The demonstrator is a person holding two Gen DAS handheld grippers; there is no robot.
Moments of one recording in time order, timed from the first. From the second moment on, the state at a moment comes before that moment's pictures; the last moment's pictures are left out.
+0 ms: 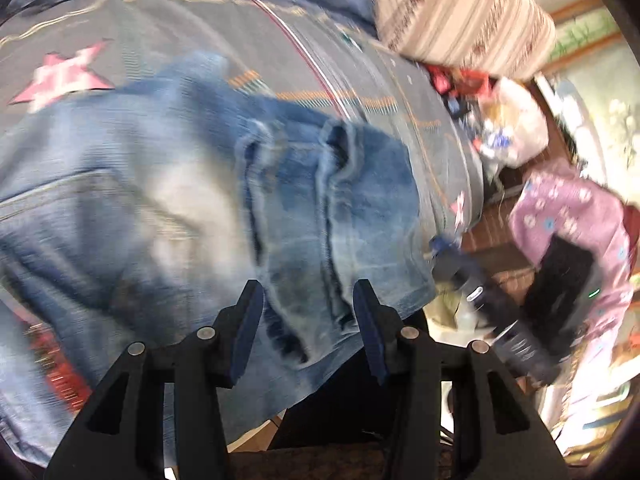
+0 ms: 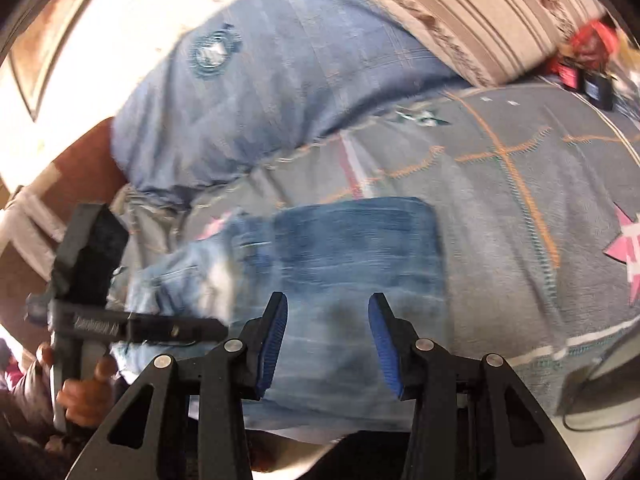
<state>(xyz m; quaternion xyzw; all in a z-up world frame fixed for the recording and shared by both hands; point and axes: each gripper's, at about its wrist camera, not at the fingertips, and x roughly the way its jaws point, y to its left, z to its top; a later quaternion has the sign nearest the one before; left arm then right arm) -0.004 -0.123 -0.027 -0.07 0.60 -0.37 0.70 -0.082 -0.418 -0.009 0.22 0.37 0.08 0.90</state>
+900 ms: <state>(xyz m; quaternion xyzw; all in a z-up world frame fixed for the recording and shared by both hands) -0.014 0.157 -0.071 -0.31 0.57 -0.24 0.73 -0.005 -0.183 0.020 -0.04 0.44 0.24 0.86</state>
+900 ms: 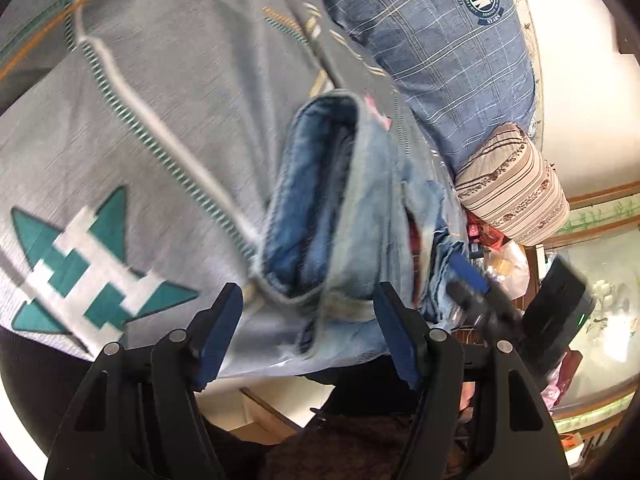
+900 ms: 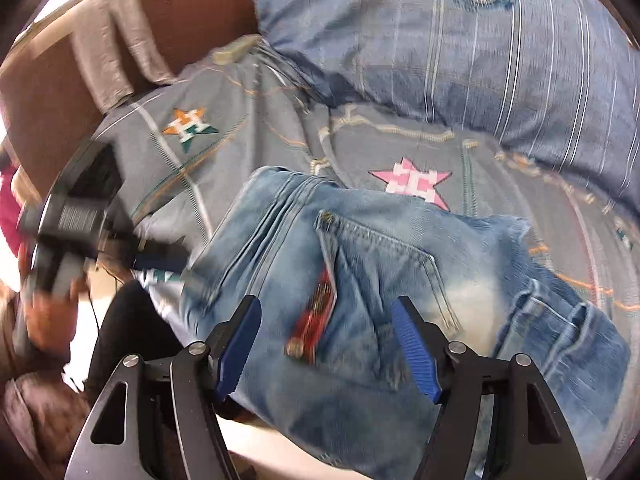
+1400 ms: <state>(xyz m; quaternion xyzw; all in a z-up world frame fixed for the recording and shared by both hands) 0.018 0.155 -0.094 -0.41 0.56 -0.31 0.65 -0.061 -0.089 -0.009 -0.20 0.40 0.31 0.84</state>
